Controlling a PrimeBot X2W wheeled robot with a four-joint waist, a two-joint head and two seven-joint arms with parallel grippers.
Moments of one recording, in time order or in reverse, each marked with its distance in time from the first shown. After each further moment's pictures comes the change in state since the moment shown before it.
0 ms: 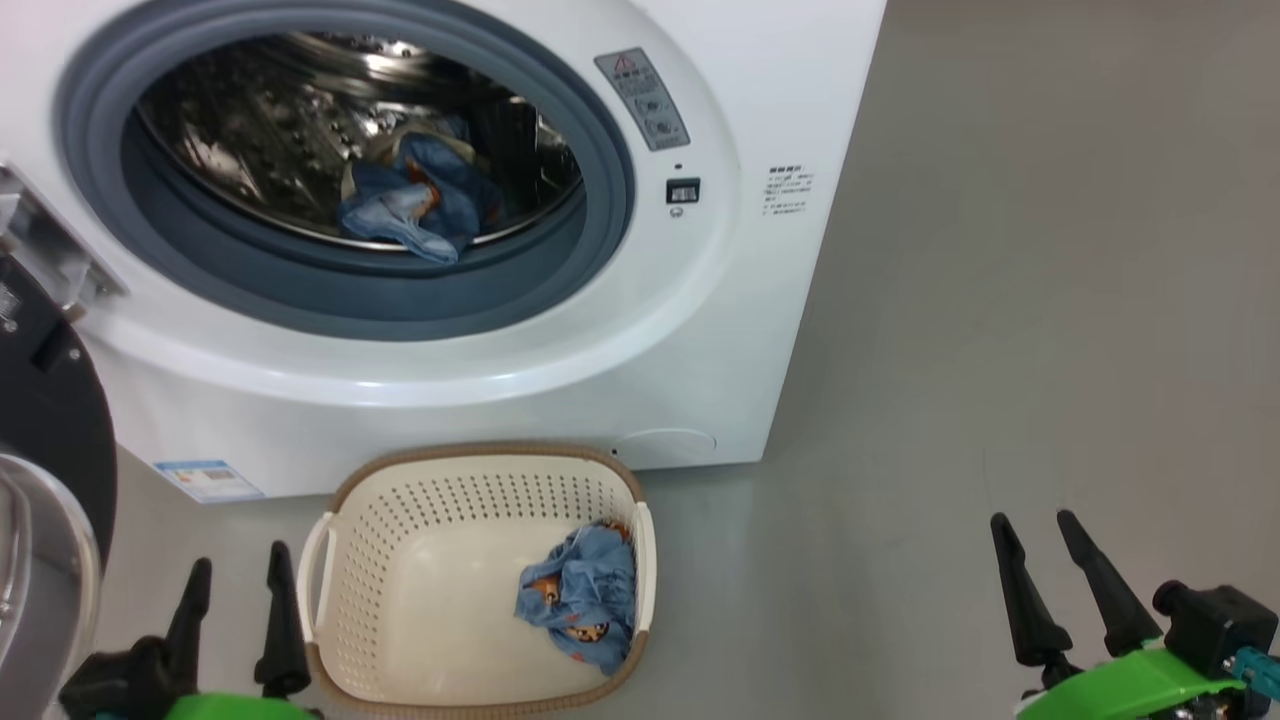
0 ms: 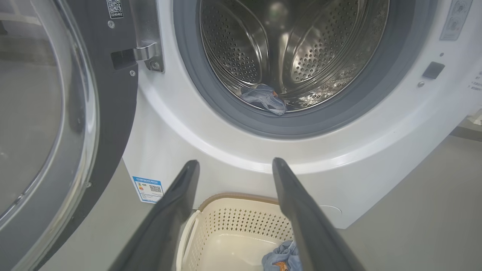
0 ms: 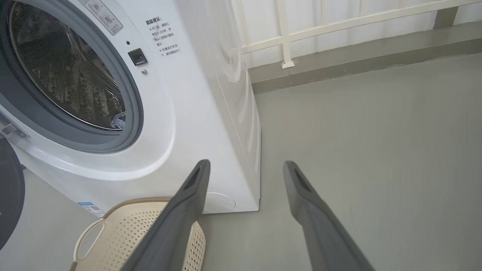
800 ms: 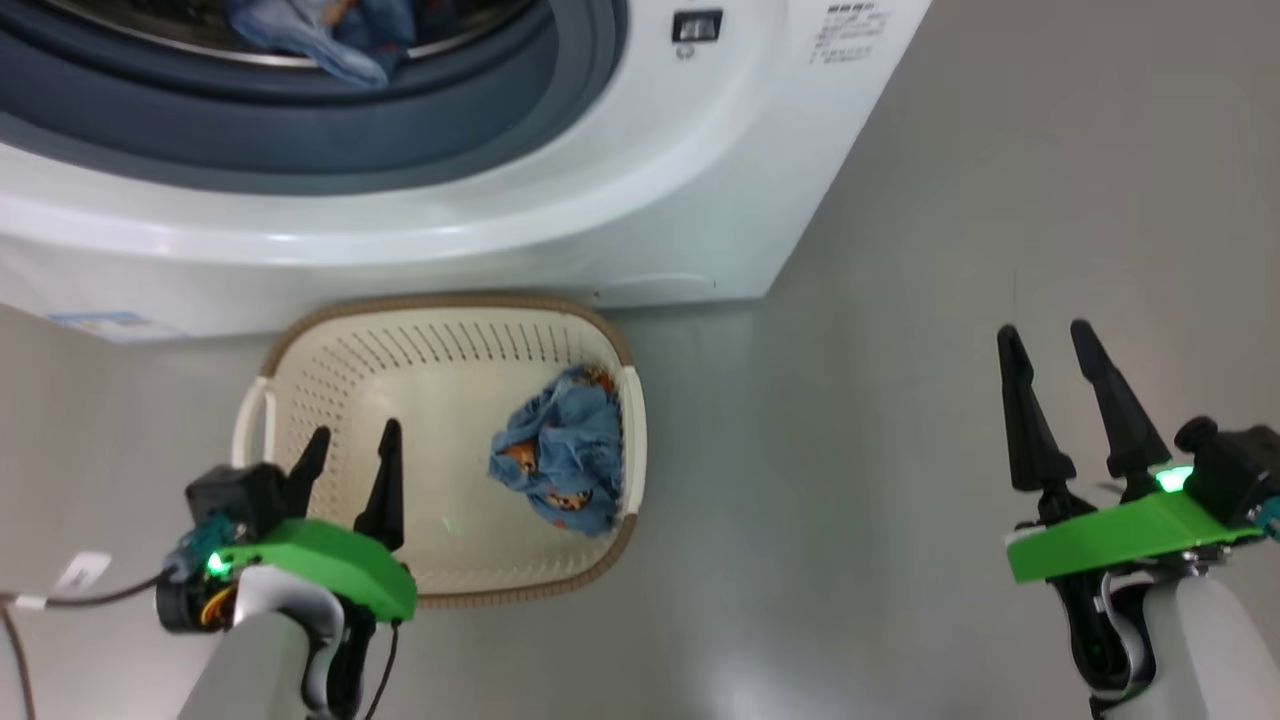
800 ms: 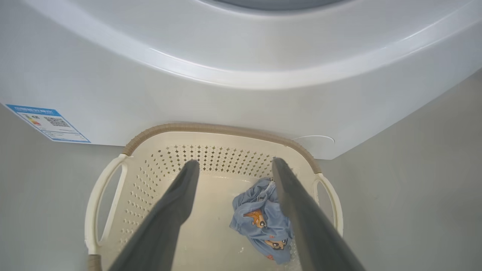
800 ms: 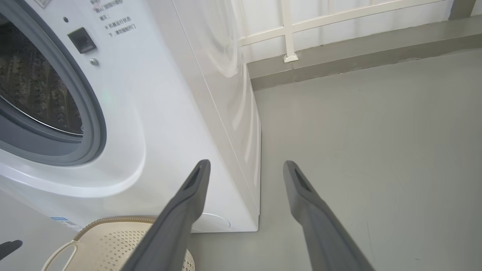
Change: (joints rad) left arm -0.387 0.038 -0.280 0.393 -0.155 0.000 0.000; right arm -0.233 0.029 -0.028 -0.045 -0.036 0.000 0.000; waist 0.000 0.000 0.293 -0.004
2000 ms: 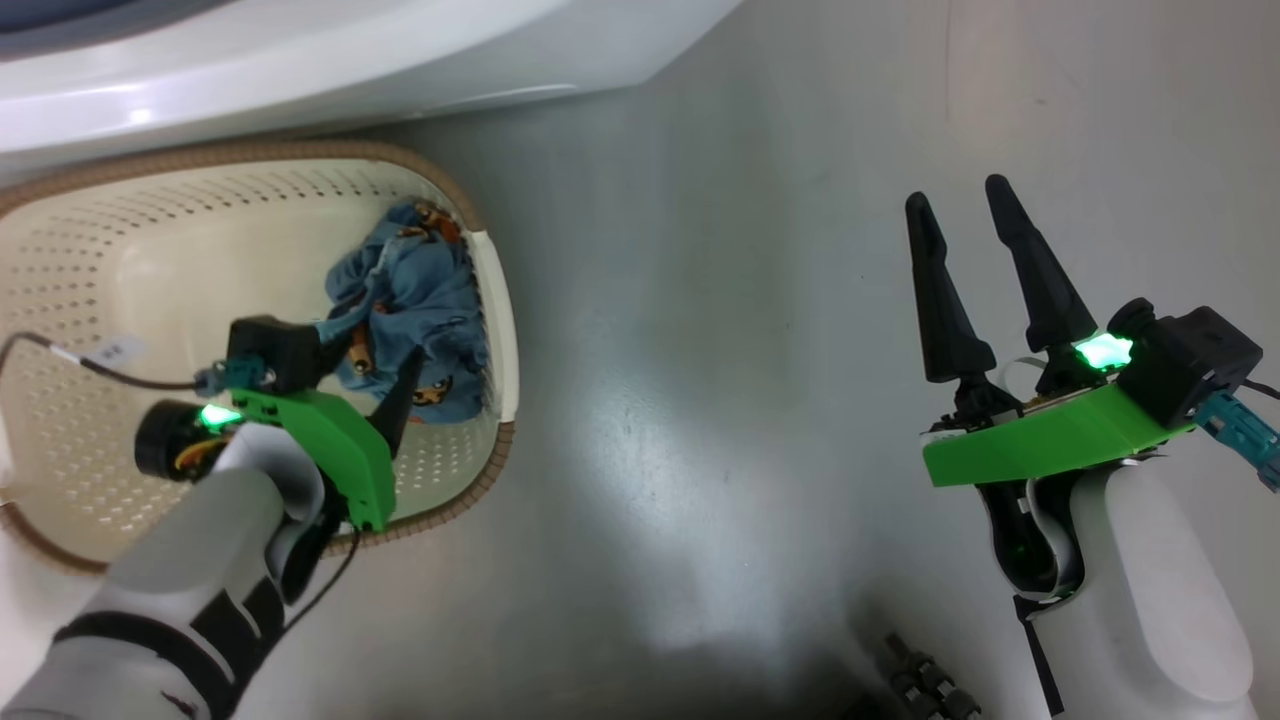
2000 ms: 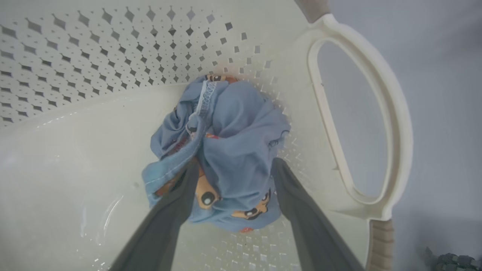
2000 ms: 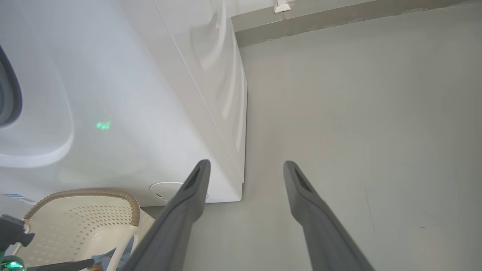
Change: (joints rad) left arm -0.474 0.197 -0.862 0.306 -0.519 0.000 0.000; right arm -0.197 0.061 0.103 -0.041 -0.026 0.000 0.000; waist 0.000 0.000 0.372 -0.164
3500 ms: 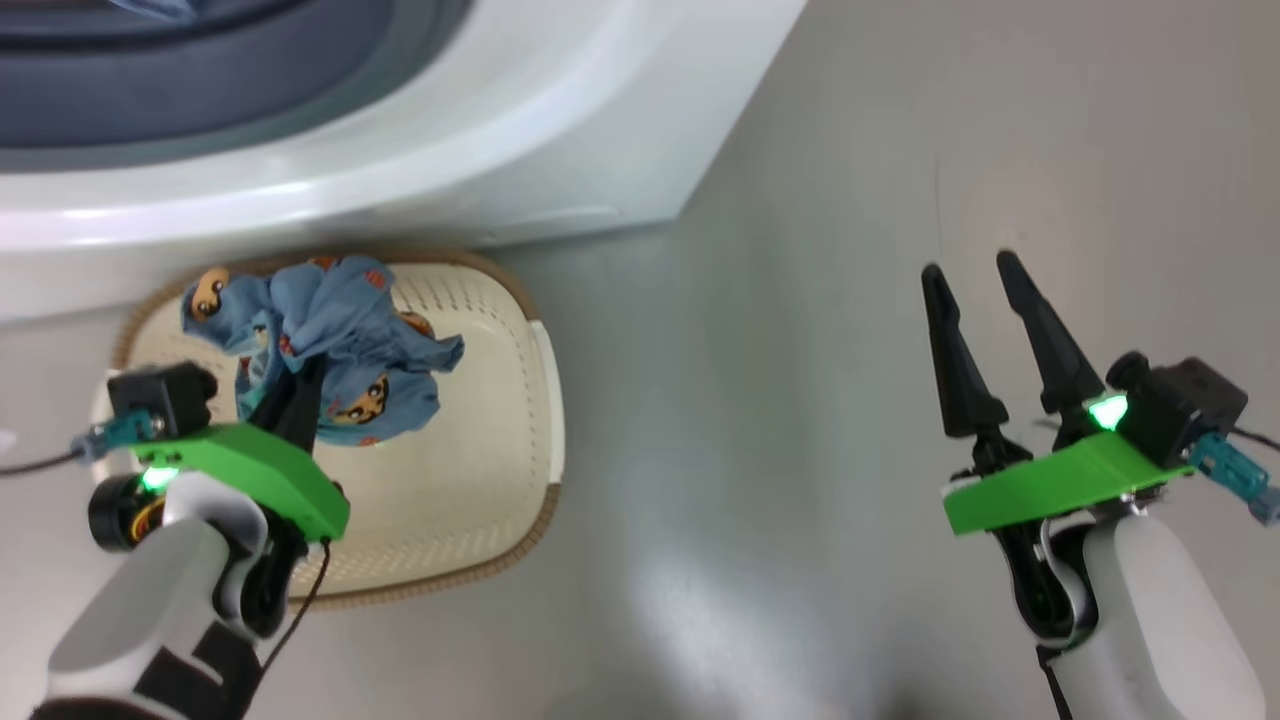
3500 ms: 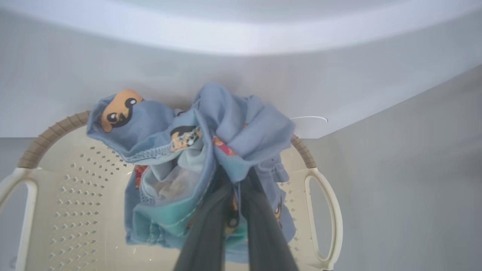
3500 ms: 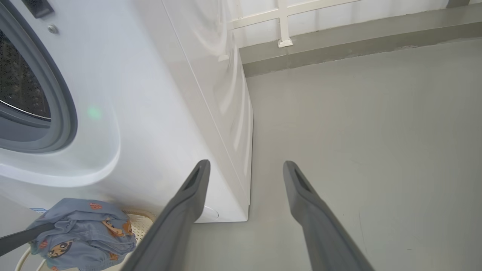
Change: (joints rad) left arm 0.184 0.030 0.382 -0.144 0.004 0.000 0.000; right arm 0.066 -0.030 -0.016 0.067 0.003 0.000 0.000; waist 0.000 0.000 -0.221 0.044
